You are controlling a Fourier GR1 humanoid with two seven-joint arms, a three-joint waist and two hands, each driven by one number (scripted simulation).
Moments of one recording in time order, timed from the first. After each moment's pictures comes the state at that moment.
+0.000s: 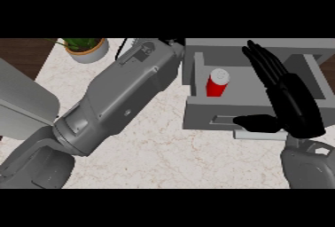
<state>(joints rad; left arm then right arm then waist) -1.40 0.08 -0.58 -0.56 0.98 0.79 -0.17 -0.34 -0.14 0.00 -1.79 0.90 0.19 -0.03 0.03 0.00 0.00</state>
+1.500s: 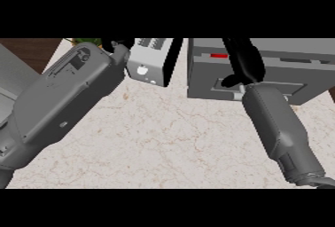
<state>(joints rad) -1.17 0.37 -0.59 -1.00 0.85 0.85 0.06 -0.88 -0.16 -0.10 -0.59 1.28 -0.51 -0.14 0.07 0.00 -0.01</state>
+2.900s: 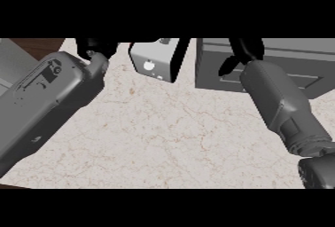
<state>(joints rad) -1.08 0.48 -0.57 -1.22 0.80 0.84 0.17 -1.19 -0.21 -0.27 -0.17 1.21 -0.54 -0.24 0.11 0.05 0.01</state>
